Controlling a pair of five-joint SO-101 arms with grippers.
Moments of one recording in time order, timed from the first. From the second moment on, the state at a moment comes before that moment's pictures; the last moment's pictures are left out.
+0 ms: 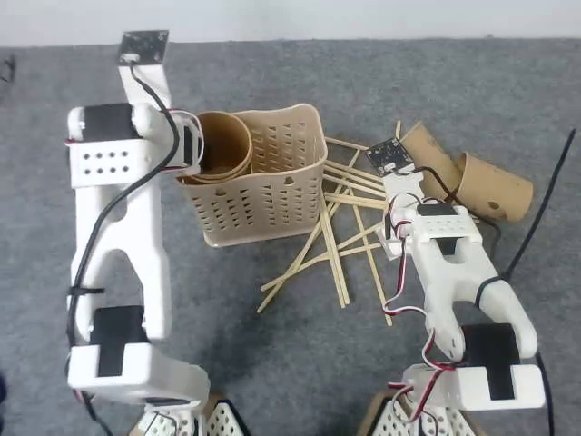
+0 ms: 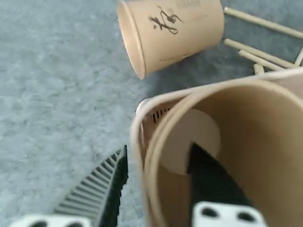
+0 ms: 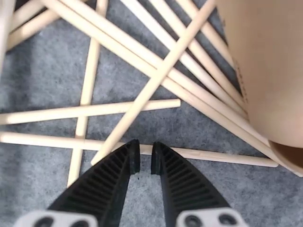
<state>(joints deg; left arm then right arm) -8.2 3.0 -12.4 92.5 7.1 -5.5 -3.9 44.0 40.4 22.5</state>
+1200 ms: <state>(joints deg) -42.3 13.8 -27.6 83.6 -10.2 -5.5 -3.9 44.0 40.4 22.5</state>
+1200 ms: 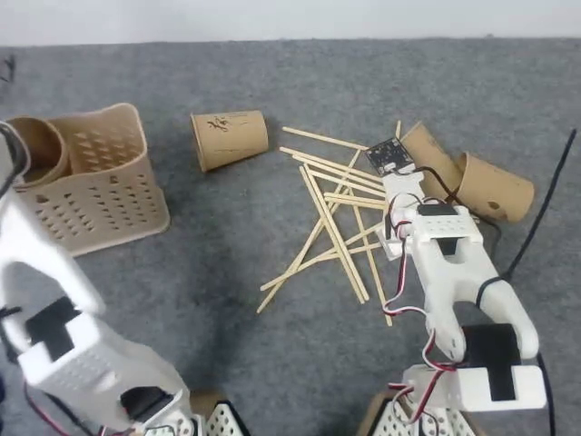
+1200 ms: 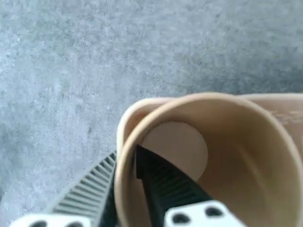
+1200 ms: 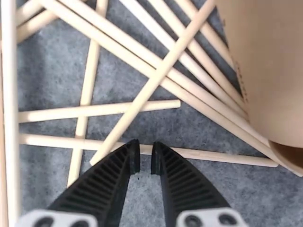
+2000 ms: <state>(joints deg) -17.3 1.5 -56.1 99.2 3.1 -5.5 -3.9 44.0 40.4 22.5</state>
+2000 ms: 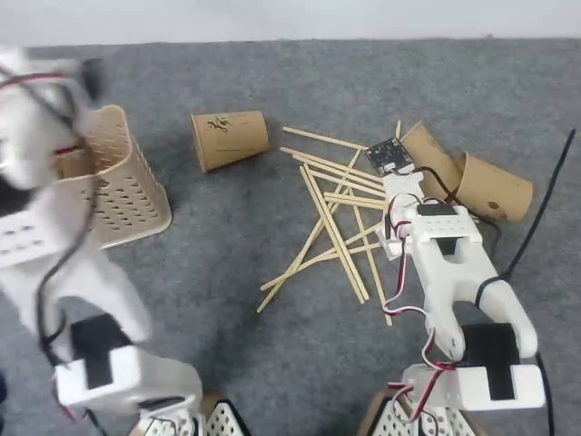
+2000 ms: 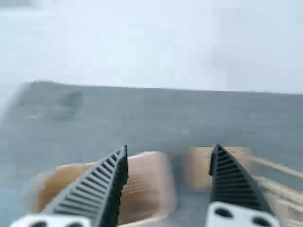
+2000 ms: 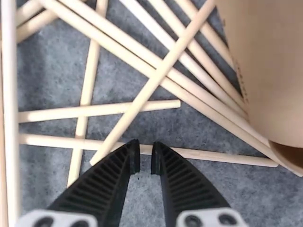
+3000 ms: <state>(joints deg) -5.2 36.1 -40.0 89.4 24.3 -5.5 -3.9 44.0 40.4 22.5</state>
